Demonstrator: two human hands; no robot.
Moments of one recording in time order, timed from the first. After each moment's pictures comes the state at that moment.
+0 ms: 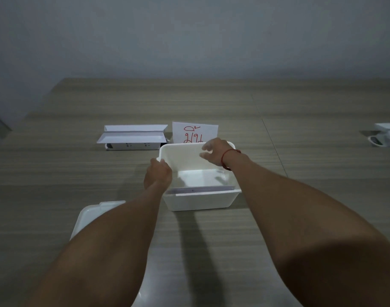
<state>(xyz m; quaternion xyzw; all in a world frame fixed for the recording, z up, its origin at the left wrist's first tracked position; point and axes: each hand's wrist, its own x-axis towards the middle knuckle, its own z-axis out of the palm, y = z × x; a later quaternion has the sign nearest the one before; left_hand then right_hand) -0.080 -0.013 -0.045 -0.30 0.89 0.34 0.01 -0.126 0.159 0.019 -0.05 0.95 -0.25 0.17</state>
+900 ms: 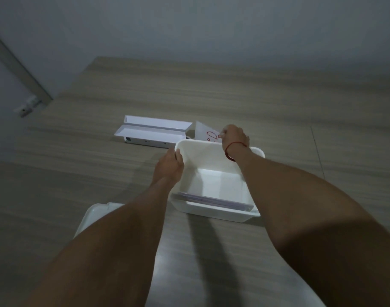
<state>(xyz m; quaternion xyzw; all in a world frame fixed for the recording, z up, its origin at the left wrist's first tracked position) -0.150 -0.039 -0.065 -0.24 0.92 0.30 -0.04 -0.264 0.109 -0.035 0.01 0.96 -0.26 0.06</state>
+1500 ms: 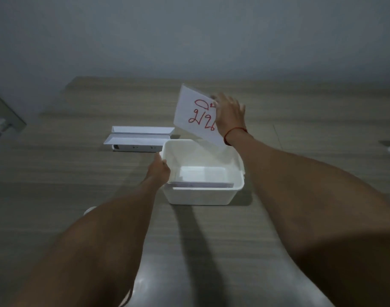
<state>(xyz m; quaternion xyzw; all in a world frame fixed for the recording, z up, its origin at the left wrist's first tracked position) -0.107 -0.037 -0.046 -0.22 0.90 0.37 0.03 -0.195 0.144 0.067 -0.09 0.95 -0.23 -0.19</state>
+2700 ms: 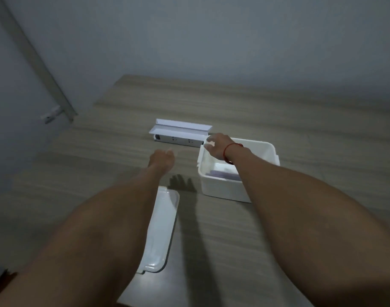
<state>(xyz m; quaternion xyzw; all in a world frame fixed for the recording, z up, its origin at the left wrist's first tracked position) -0.043 -0.127 0.003 -0.35 0.86 0.38 0.05 -0.100 0.046 0.060 -0.17 0.94 -0.20 0.19</state>
